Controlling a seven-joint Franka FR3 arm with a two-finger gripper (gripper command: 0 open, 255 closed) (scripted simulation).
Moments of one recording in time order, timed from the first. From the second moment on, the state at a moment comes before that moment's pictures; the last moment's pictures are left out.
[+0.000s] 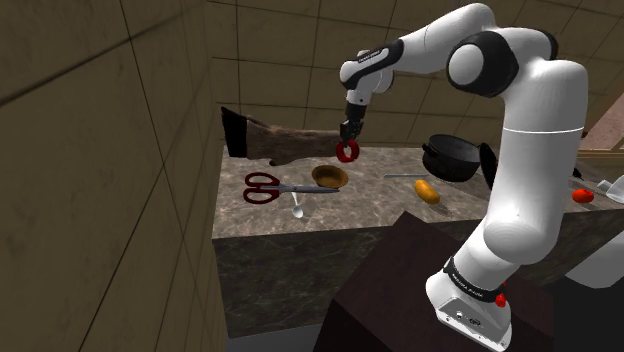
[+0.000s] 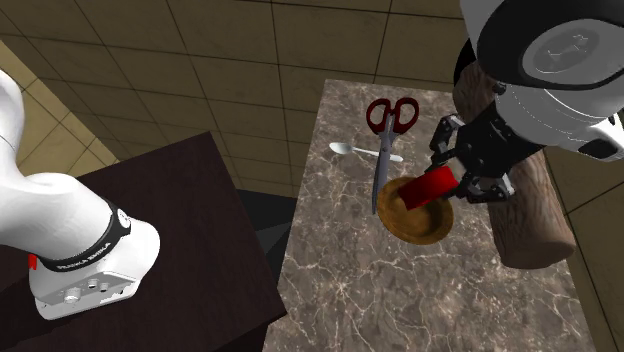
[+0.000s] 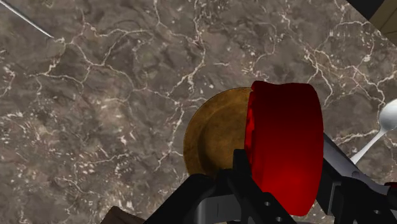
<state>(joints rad) -0.11 0.40 -0.35 -1.78 0.26 1.97 -0.53</state>
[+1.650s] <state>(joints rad) -0.12 0.66 -0.29 -1.60 0.33 2.05 -0.52</state>
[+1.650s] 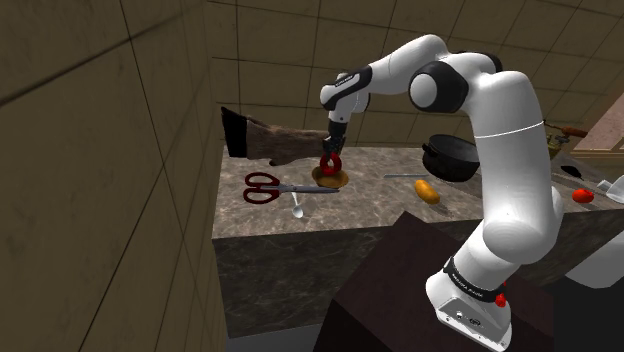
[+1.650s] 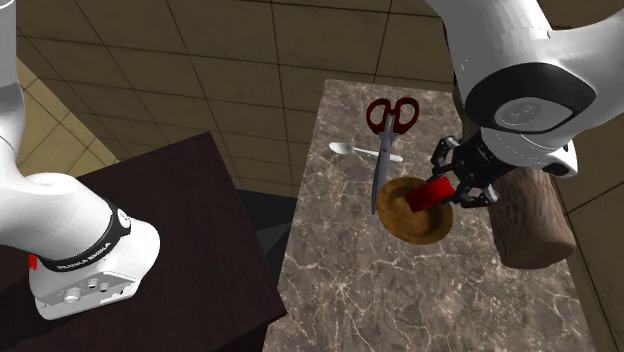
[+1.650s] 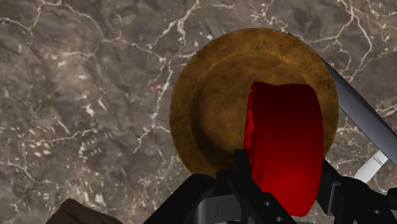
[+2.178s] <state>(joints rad) -0.12 0.66 -0.29 -1.60 0.33 2.06 -0.52</state>
